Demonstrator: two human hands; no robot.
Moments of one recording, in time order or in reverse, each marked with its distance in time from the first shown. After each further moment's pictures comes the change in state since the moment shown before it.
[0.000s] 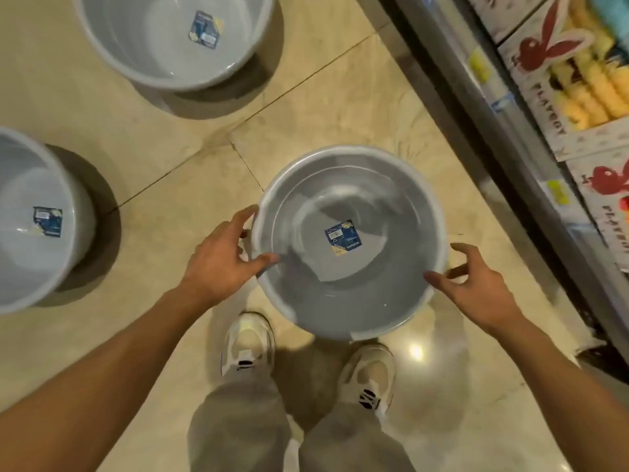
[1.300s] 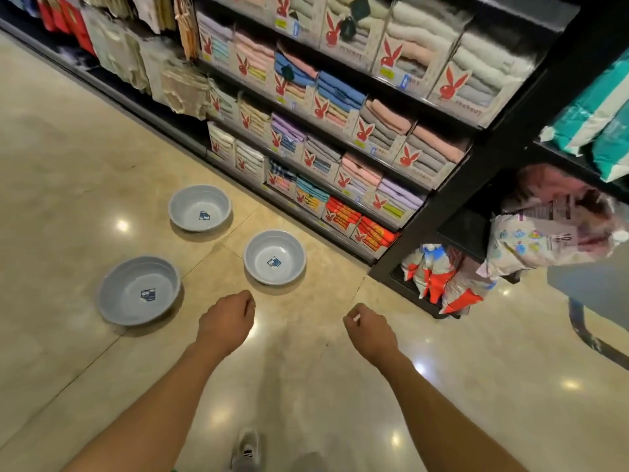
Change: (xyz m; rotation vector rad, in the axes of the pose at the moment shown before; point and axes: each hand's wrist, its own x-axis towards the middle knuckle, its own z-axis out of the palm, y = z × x) left_hand -0.715 0.097 -0.326 0.232 0.046 0.371; right_hand -0.871 -0.112 0.000 0.182 0.385 0.107
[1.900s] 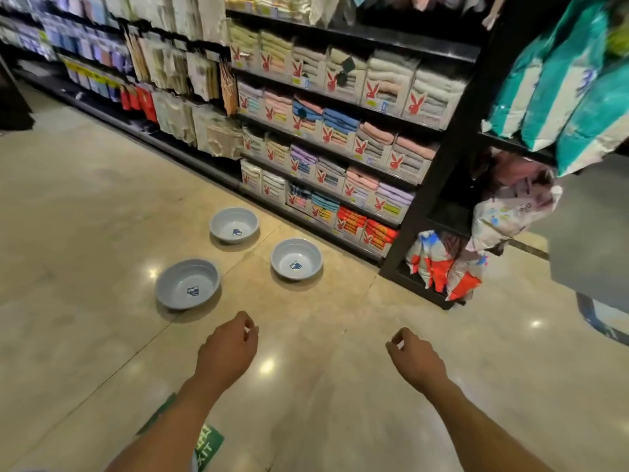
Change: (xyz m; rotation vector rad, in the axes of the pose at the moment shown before) left_hand -0.336 -0.088 0.030 -0.109 0.191 0.052; right_hand -0.284 0.143 0.078 -0.043 0.149 -0.012
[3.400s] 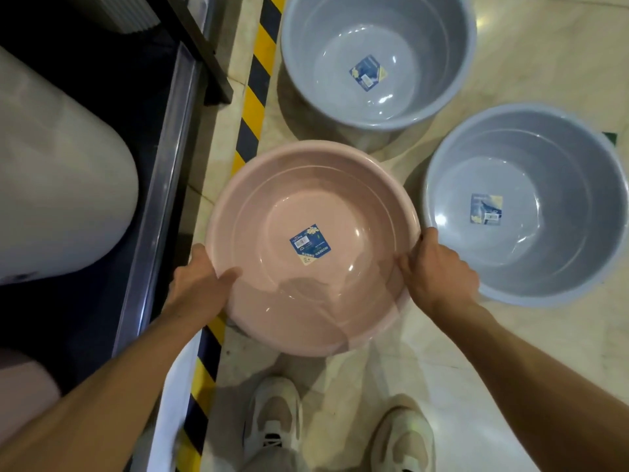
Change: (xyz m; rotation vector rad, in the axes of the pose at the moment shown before) left_hand -0.463 -0.808 0.392 -0.494 0.201 -1.507; right_hand -0.182 -0.163 0.958 -0.671 -0.356 -0.996
